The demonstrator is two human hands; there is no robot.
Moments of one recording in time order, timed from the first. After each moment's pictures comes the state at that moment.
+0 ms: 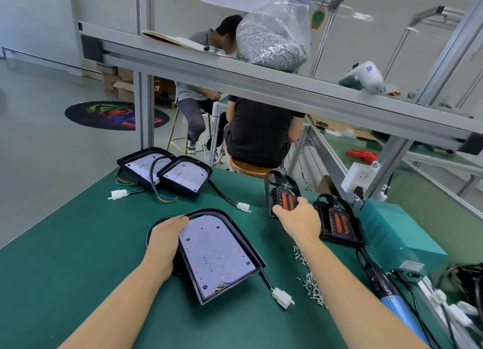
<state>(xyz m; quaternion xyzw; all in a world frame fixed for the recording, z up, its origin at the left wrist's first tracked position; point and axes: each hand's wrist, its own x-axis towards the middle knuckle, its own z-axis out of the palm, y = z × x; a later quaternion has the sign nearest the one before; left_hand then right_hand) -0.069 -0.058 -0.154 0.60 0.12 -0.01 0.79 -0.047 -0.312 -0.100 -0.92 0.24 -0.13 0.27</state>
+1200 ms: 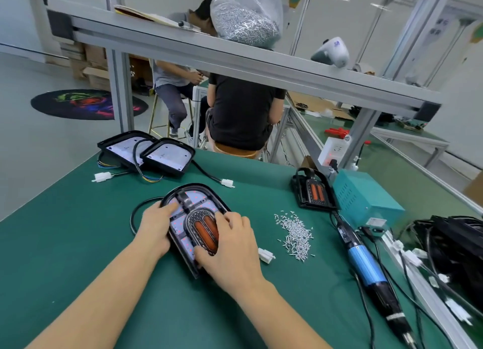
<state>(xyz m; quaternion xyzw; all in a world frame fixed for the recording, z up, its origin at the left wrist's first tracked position) -0.091 -0.071 -0.140 0.53 0.17 -0.04 0.83 -0.181 -0.205 -0.132 -0.97 -0.06 -0.16 0.18</state>
